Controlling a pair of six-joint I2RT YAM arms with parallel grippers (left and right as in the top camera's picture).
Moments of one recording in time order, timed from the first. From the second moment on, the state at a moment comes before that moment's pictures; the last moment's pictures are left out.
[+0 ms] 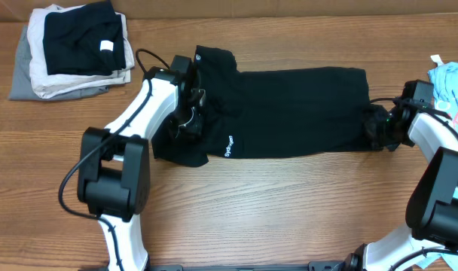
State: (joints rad) left arm -0.25 2.10 1.53 -1.05 0.16 -0.07; right arm -0.33 1.85 1.10 -0.55 -0.20 0.45
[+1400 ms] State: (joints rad) left arm -0.08 1.88 1.53 -1.27 -0.14 -0.34; right arm -0.34 1.28 0.95 -0.81 -0.07 0.67
